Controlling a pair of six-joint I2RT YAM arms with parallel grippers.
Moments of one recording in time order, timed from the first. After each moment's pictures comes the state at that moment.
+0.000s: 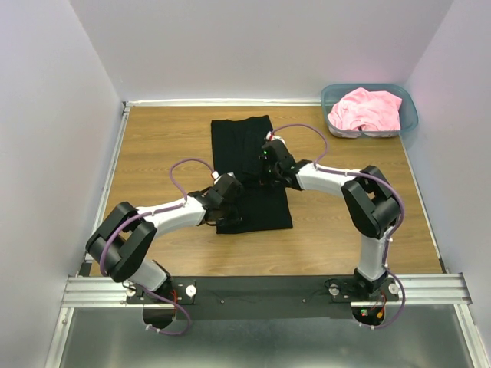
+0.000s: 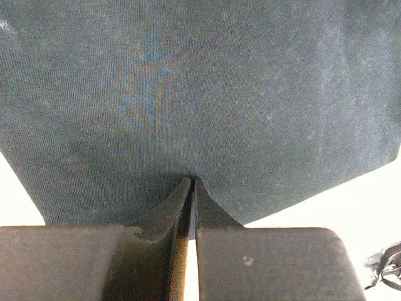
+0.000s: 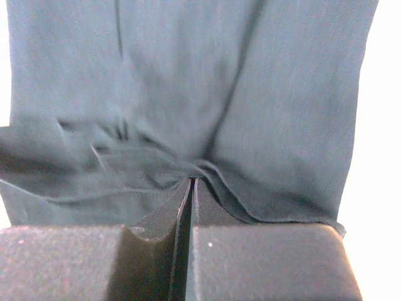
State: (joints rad) left arm -0.72 1.50 0.73 -0.26 0.01 -0.81; right arm 0.67 1.92 1.19 -0.08 0.08 0.56
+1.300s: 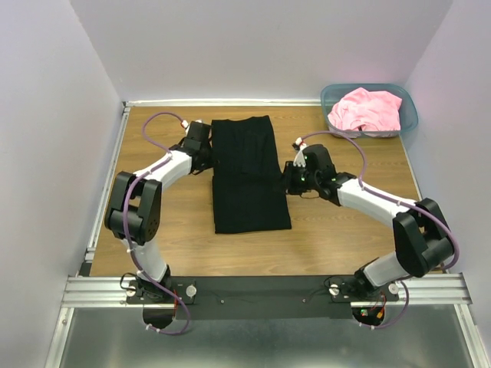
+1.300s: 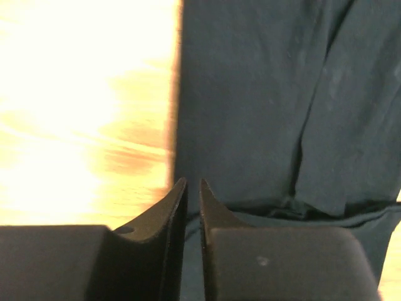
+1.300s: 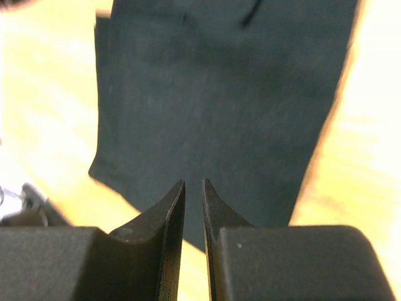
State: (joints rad) left arm -0.31 1.78 1.19 -0.28 -0.08 -0.58; right arm 0.52 1.50 0.87 -0.07 -0.30 0.55
